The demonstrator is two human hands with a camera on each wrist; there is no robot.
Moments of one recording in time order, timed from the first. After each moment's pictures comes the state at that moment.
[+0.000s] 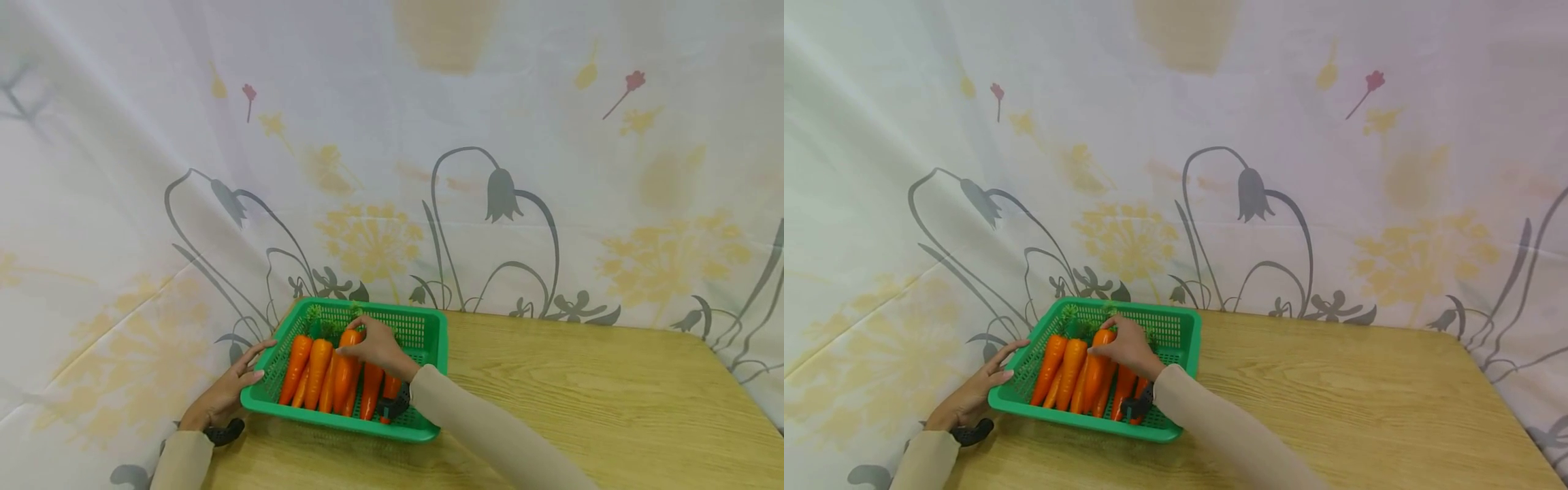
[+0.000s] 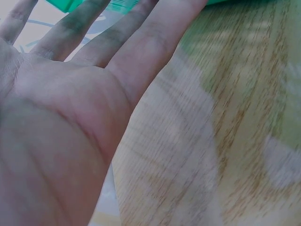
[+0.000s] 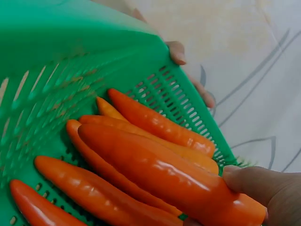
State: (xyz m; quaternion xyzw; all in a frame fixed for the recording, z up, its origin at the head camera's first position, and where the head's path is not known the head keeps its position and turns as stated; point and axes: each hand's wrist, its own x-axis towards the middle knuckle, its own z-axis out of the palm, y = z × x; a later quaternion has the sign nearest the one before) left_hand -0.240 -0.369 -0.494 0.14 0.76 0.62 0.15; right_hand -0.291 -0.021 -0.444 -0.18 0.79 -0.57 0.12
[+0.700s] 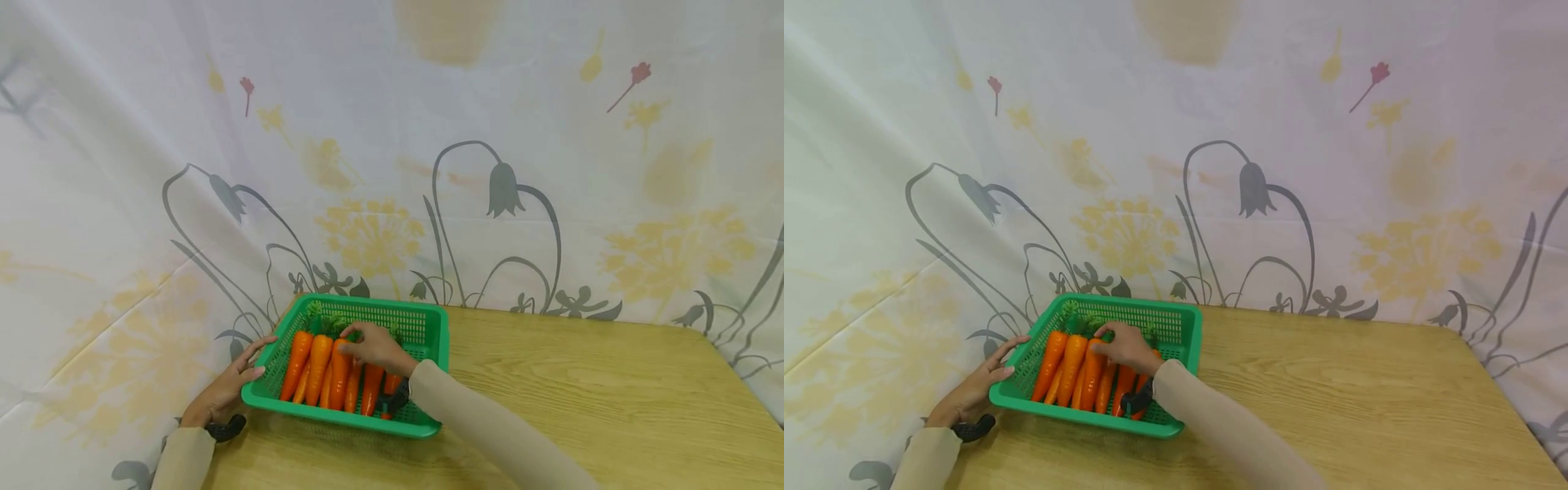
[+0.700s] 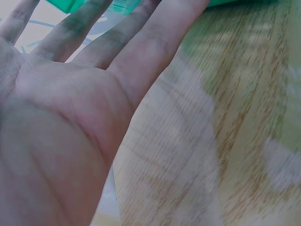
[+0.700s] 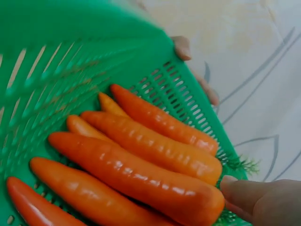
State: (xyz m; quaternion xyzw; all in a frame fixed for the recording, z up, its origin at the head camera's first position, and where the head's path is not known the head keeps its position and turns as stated) left_hand -0.241 -0.369 -0.494 0.15 0.76 0.62 0.14; right_hand -0.292 -0.022 -0.448 -0.22 0.79 -0.55 0.17
